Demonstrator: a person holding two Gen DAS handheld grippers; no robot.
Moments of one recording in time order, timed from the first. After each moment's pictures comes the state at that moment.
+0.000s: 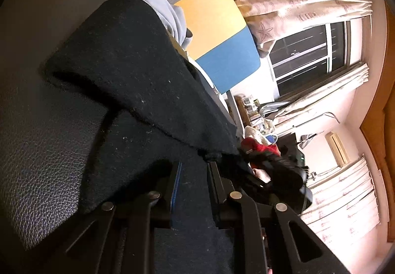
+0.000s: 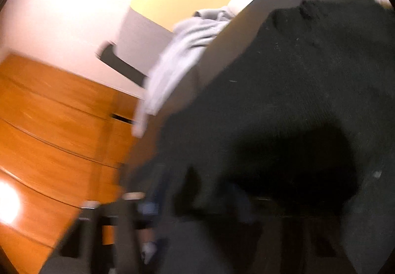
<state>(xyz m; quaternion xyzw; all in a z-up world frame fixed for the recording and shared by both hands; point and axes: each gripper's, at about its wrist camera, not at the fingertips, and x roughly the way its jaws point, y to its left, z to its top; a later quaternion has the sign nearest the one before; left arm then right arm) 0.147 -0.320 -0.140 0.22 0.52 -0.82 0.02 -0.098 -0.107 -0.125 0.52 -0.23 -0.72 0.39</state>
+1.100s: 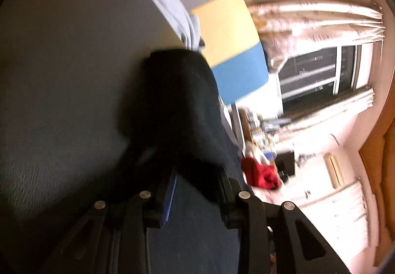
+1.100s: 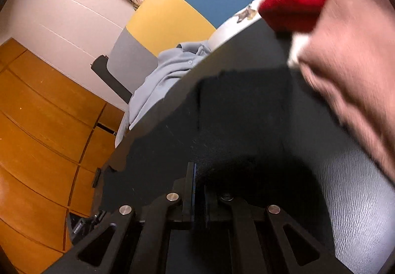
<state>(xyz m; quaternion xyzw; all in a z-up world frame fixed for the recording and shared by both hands) 0.130 -0.348 -0.131 0.21 0.55 -0.80 0.04 -0.111 0.037 -0.117 0.47 -0.23 -0.76 0.39</state>
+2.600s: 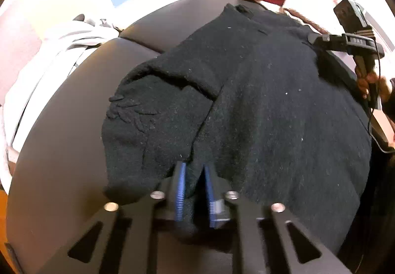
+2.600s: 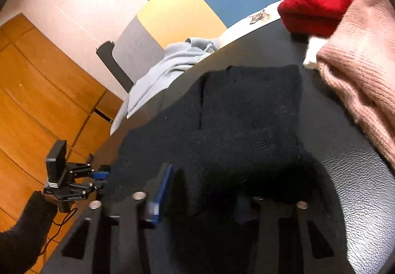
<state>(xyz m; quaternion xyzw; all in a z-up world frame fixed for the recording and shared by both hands) 0.008 -0.304 -0.071 0.56 -0.09 -0.82 -0.11 -0.097 0.009 -0.118 0.45 -0.17 -0.79 0.39</state>
